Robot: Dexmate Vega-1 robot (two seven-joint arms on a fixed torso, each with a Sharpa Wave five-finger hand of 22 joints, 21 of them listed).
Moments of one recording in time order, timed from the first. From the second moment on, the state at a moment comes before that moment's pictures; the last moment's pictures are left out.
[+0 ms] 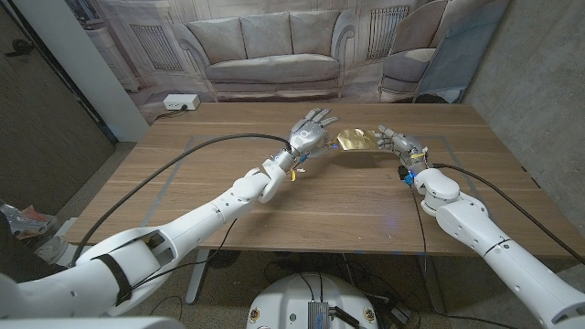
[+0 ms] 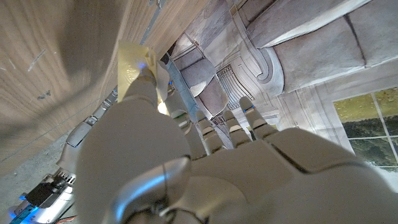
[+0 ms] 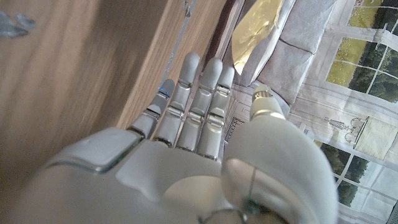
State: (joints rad) left arm 0.55 0.41 0.88 -1.26 1.20 0.02 0.65; left_hand 1.00 0.03 0.25 -0.10 0.23 1.19 -0.19 0.43 0.18 0.30 -0.21 0.21 0.20 0.09 -0.04 0.22 0.22 -0.03 0.07 0.64 0.19; right arm -1.01 -0.61 -0.29 -1.65 0.56 -0.02 -0.25; right_hand 0.81 0.06 0.17 -0.15 0.24 0.97 -0.04 0.36 0.25 0.86 -0.07 0.81 0.65 0.71 -0.07 0.87 0.76 0.29 0.03 0.42 0.41
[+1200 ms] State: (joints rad) left arm 0.52 0.38 0.91 -1.21 1.21 0.01 0.64; left_hand 1.00 0.03 0.24 -0.09 0.23 1.21 -0.19 0.41 0.18 0.30 -0.21 0.21 0.20 0.09 -0.04 0.22 0.22 -0.03 0.07 0.63 0.19; right arm -1.03 -0.63 -0.29 -1.64 0.57 0.00 -0.23; right_hand 0.98 0.05 0.17 -0.17 0.25 1.02 -0.06 0.39 0.27 0.89 -0.11 0.87 0.65 0.73 -0.08 0.92 0.75 0.31 0.02 0.47 0.42
